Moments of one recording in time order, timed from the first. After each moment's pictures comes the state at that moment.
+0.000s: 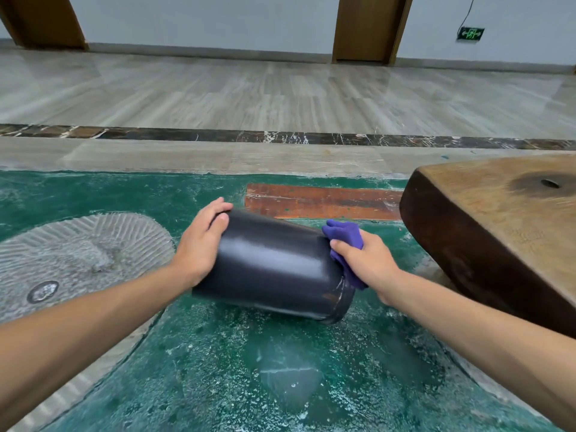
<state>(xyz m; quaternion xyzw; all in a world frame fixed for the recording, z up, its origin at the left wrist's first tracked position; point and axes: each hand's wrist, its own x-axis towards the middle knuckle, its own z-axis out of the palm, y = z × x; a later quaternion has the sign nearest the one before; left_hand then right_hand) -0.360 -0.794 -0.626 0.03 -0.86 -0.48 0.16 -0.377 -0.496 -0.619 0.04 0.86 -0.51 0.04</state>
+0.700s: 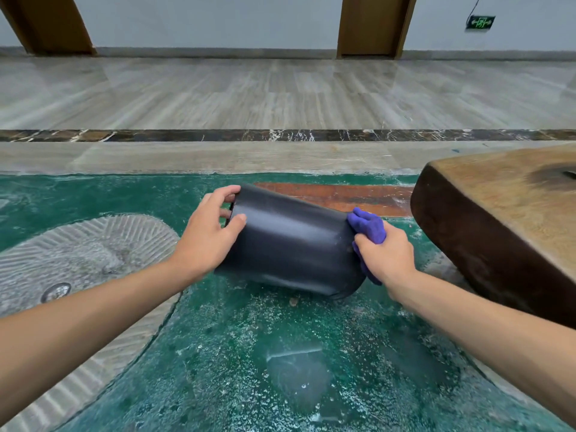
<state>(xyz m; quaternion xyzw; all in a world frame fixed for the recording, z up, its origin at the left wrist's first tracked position) -0.350 -0.785 -0.591 -0.01 -0.89 -0.43 0.16 -0.391 -0.489 -0.638 0.09 0.86 -0.50 -0.08</state>
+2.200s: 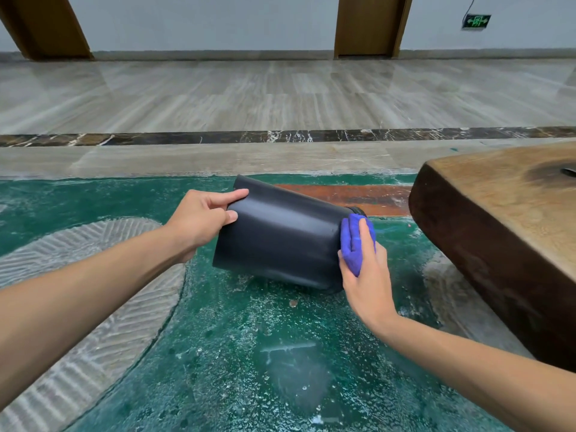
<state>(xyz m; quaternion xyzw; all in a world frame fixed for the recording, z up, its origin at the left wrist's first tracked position) -0.373 -0.794 -0.567 0.09 -0.80 -0.59 0.04 -0.361 -0.507 -0.690 -0.04 0.88 -0.45 -0.15</state>
